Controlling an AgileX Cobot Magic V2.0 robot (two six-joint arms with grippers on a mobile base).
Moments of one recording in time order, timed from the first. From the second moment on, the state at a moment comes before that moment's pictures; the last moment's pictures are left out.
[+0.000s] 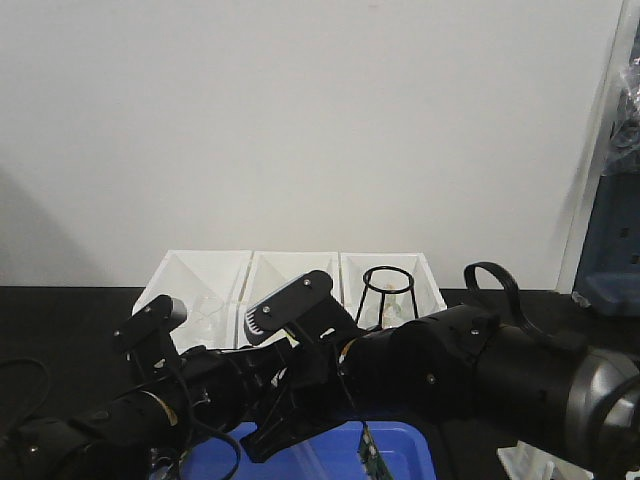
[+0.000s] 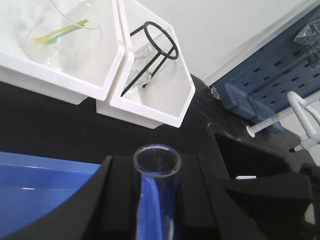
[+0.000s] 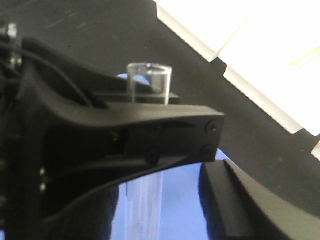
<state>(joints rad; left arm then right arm) -0.62 1.59 -0.93 -0.13 -0.25 -0.70 0.63 1.74 -1.35 0.10 0.42 -0.28</state>
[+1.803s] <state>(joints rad) -0.60 1.59 -0.93 -0.13 -0.38 -0.70 0.56 1.74 -1.35 0.11 0.36 -0.22</state>
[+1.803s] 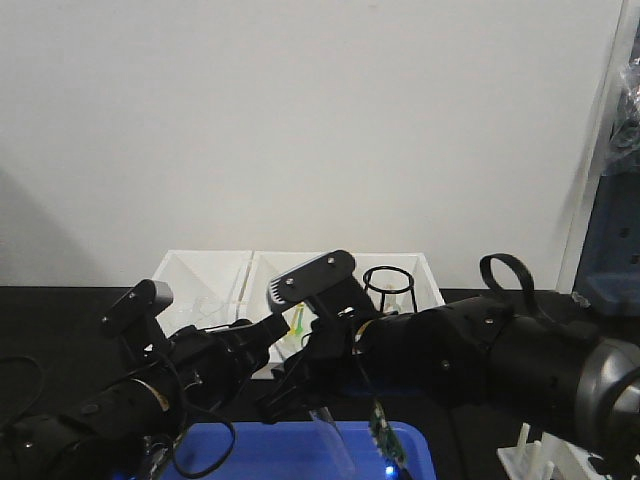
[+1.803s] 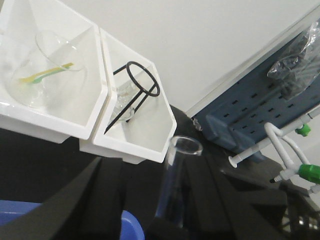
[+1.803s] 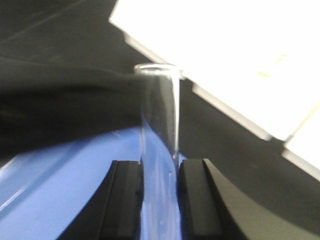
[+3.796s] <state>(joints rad) -0.51 1.59 -0.93 -0.13 -0.39 -0.70 -0.04 1.22 -0.50 -0.05 -0.57 0.01</state>
